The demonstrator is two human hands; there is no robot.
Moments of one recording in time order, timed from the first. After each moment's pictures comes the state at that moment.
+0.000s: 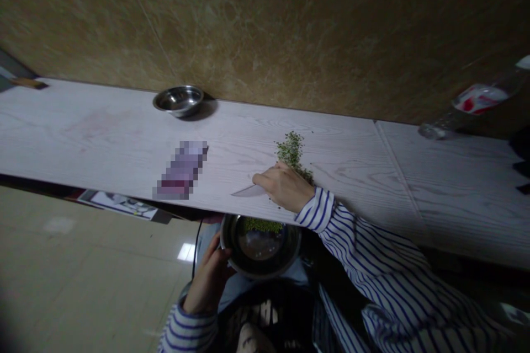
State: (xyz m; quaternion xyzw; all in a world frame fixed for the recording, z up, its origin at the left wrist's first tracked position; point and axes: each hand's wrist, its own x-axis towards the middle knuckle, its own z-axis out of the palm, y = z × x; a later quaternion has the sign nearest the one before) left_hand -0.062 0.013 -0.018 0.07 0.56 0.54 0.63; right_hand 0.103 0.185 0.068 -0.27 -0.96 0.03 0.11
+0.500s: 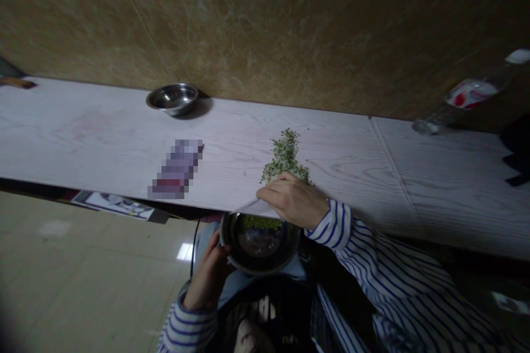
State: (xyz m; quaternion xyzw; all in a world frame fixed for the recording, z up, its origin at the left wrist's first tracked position) left_hand -0.061 0.013 -0.021 0.07 0.52 0.54 0.66; right_hand 0.129 0.151 0.074 -0.23 -0.96 0.06 0.16
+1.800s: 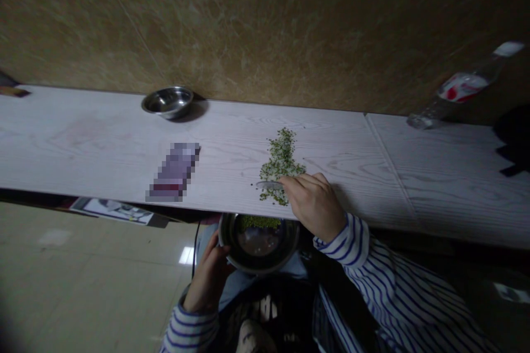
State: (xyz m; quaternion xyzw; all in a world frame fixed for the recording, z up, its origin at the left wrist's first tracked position) left_hand -0.064 0.014 -0.018 0.09 0.51 0.54 0.66; right_hand 0.151 0.125 0.076 -0.45 -0.87 -0.03 0.20
